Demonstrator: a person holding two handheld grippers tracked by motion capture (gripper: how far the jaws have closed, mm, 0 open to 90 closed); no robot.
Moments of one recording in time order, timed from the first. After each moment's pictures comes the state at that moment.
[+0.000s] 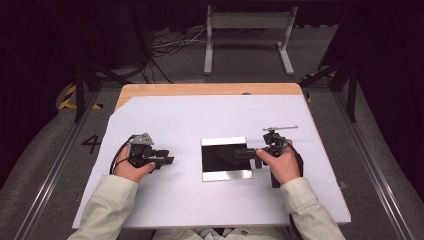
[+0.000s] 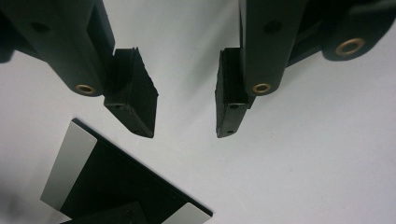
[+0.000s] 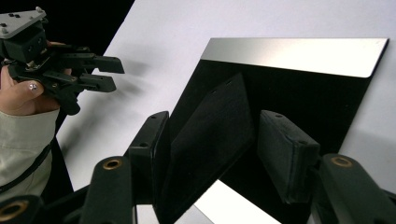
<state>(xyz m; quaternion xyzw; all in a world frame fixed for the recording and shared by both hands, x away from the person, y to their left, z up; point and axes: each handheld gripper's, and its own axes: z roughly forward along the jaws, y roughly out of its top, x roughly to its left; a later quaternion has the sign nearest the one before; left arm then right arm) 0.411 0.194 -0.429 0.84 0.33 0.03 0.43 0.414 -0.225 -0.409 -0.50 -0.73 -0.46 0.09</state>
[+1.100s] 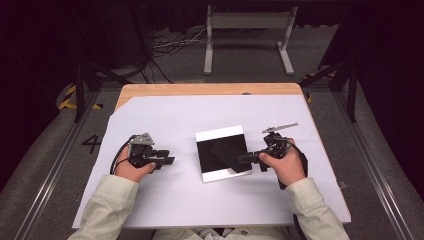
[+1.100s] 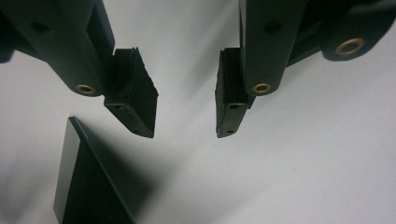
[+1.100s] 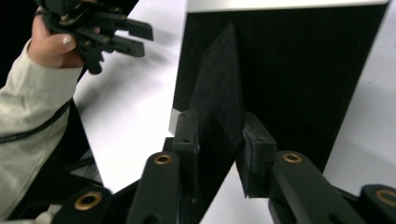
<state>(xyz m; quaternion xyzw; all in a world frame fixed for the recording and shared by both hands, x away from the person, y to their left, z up) 0.411 0.193 -0.430 0.84 0.33 0.03 0.43 0.401 -0.225 -0.387 -0.42 -0.79 -0.44 0.10</state>
